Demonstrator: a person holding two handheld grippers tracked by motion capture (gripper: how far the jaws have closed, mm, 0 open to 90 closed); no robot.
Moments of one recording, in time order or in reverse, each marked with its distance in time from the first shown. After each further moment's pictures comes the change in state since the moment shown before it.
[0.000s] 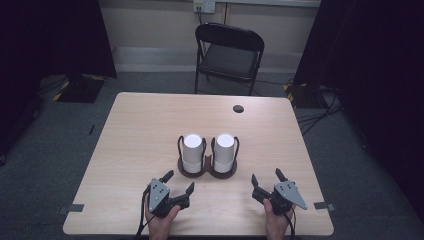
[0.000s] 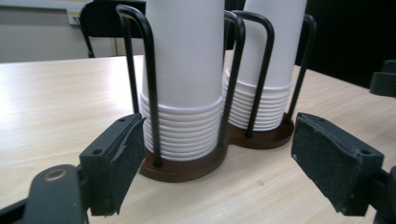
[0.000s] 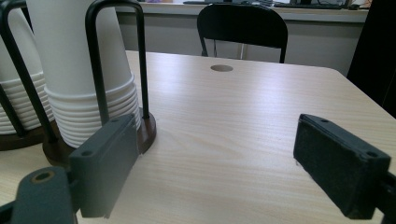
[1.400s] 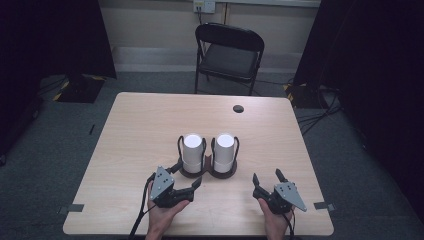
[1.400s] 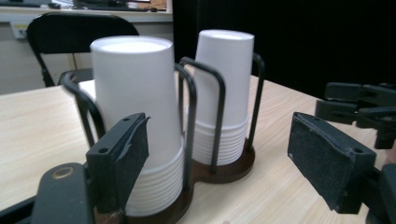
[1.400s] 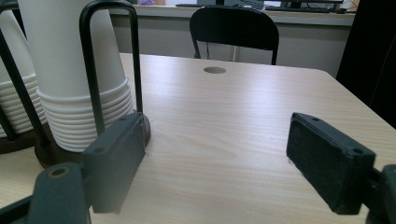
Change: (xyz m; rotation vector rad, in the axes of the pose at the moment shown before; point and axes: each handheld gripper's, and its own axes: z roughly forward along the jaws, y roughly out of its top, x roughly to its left) left arm -0.005 0.045 0.008 -0.009 -0.178 0.041; right arm 0.002 -0.001 -0.002 -0.012 -0.033 0.001
